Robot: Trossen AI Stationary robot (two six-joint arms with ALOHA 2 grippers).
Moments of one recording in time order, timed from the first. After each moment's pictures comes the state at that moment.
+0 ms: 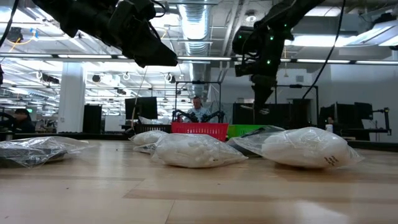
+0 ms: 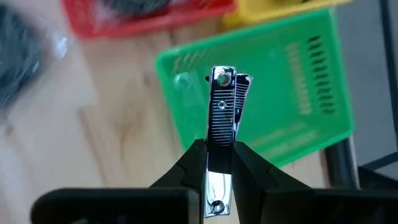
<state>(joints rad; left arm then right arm) -0.01 1.25 0.59 0.28 -0.10 0.02 -0.47 1.69 1.24 -0.77 0.19 -0.28</state>
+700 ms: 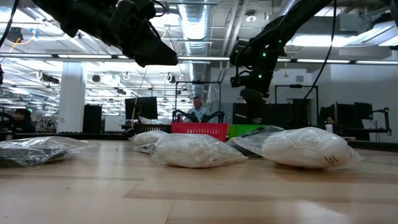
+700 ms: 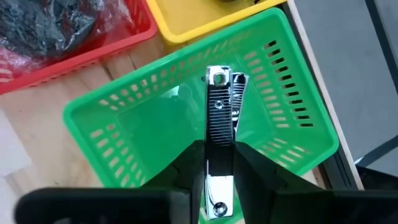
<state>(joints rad) -0.01 1.25 0.59 0.29 -0.10 0.02 -0.57 1.78 1.25 -0.63 0.18 -0.21</state>
